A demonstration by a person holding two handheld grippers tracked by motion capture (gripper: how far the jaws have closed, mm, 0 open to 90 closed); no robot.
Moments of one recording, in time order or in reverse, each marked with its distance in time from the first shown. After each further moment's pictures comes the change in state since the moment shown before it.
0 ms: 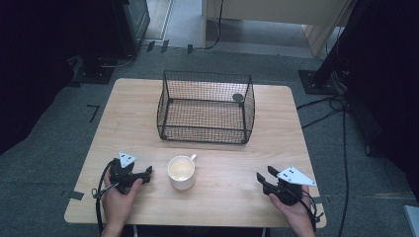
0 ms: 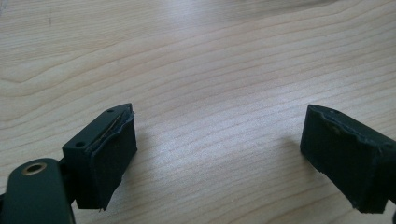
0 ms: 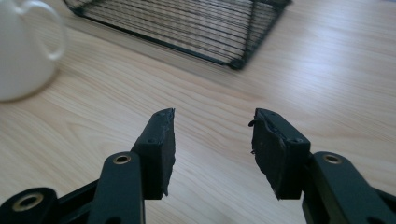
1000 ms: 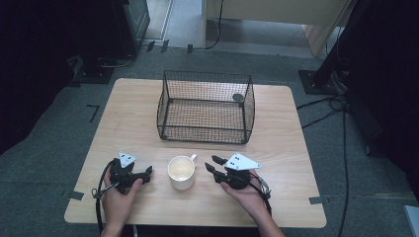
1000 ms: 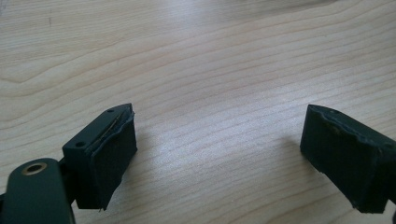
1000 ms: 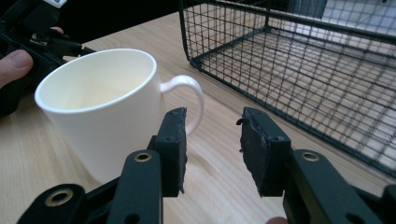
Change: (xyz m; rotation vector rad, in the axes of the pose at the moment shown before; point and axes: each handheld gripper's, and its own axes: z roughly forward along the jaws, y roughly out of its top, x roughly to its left) left arm 0.000 0.000 0.000 0.000 0.000 0.000; right arm 0.086 0.040 0.096 -0.122 0.318 -0.124
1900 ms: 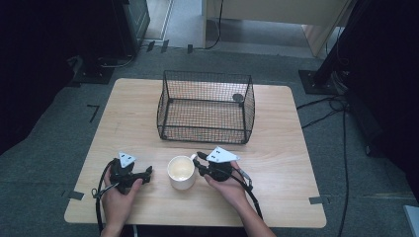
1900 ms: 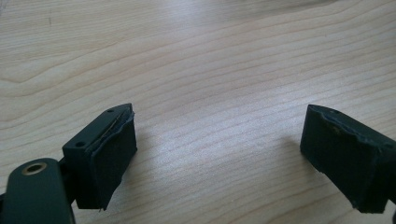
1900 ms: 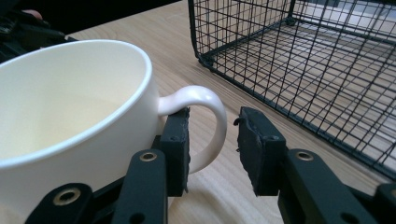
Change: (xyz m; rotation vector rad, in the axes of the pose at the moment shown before) left arm 0.000 0.000 0.000 0.000 0.000 0.000; right arm 0.007 0.001 0.058 0.042 0.011 -0.002
